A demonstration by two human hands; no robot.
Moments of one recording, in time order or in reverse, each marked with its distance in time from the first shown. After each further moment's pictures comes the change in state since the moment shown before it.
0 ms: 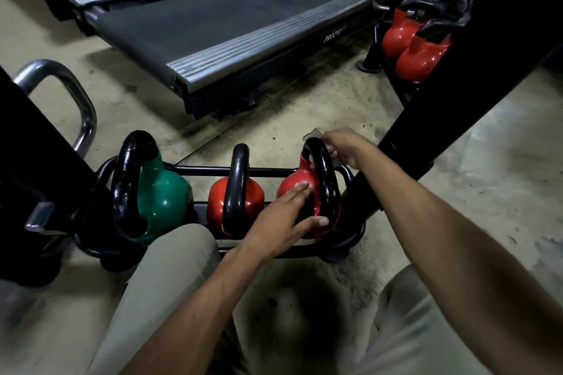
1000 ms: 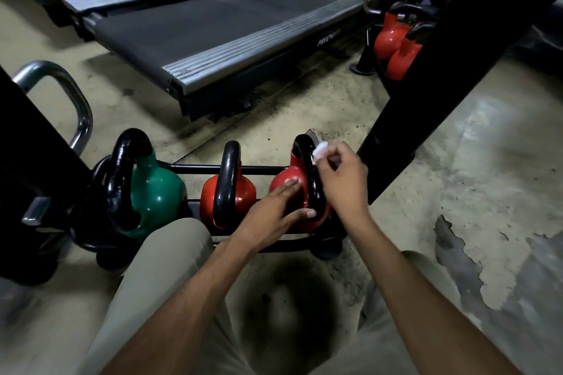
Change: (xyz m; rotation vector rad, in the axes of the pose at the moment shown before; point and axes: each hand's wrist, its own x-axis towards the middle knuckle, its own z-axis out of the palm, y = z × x) left_hand 0.002 0.002 0.003 -0.023 0.038 -0.003; right_hand -0.093 0.068 0.038 -0.074 0.629 -0.639
